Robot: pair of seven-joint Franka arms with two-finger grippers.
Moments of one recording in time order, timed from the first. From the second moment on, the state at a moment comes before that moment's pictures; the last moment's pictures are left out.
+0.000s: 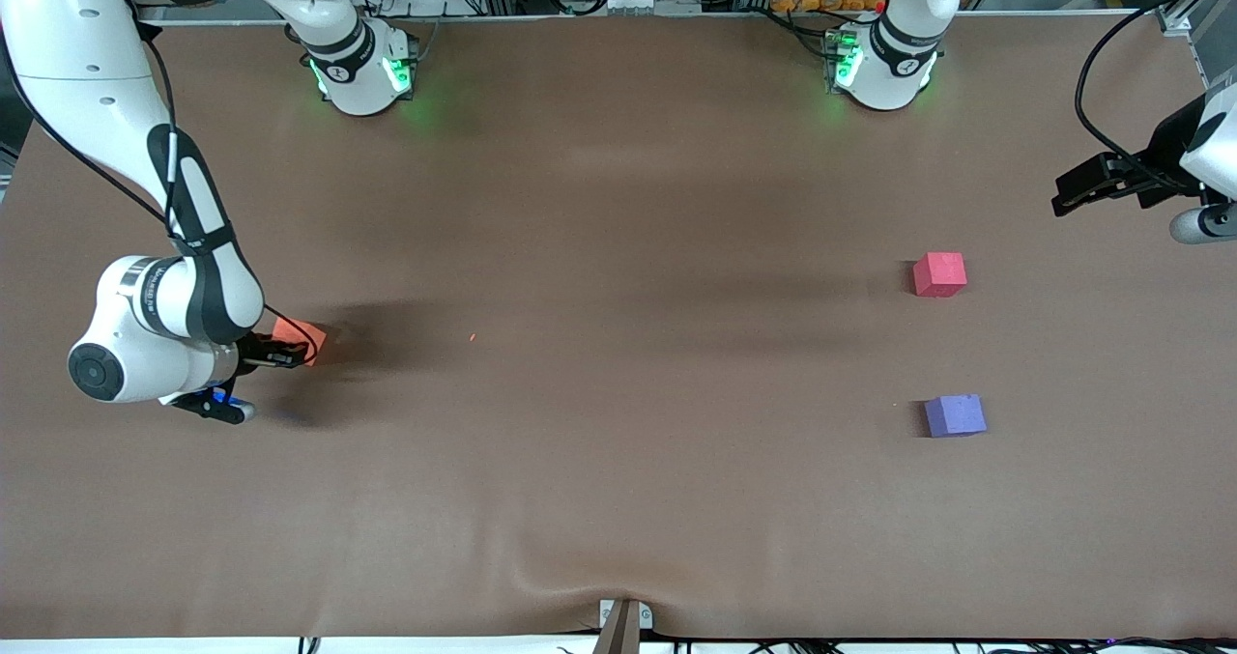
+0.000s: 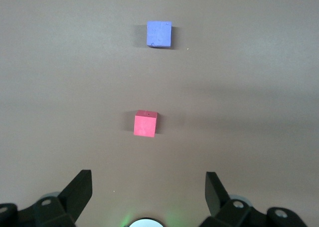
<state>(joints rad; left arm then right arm) -0.03 0.00 -0.01 -1.58 0.00 1.50 -0.13 -0.08 0.63 -0.02 -1.71 0.06 1.98 0.14</state>
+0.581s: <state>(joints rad) -0.03 0.00 -0.01 -1.58 0.00 1.50 -0.13 0.17 0.52 0.00 -1.62 0.20 2.01 0.15</state>
